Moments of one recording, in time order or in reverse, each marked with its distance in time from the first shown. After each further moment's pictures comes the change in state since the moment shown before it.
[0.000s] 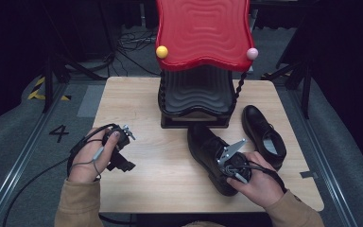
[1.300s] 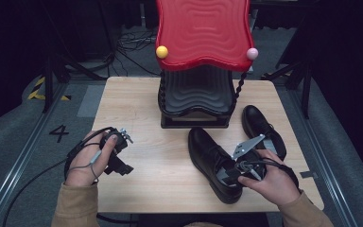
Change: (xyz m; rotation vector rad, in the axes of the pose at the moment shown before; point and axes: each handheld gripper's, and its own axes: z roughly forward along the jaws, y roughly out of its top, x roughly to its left) left arm -0.004 -0.008 0.001 0.006 -0.005 -0.016; right arm -0.014 -0.016 -0.030 -0.116 0.091 0.062
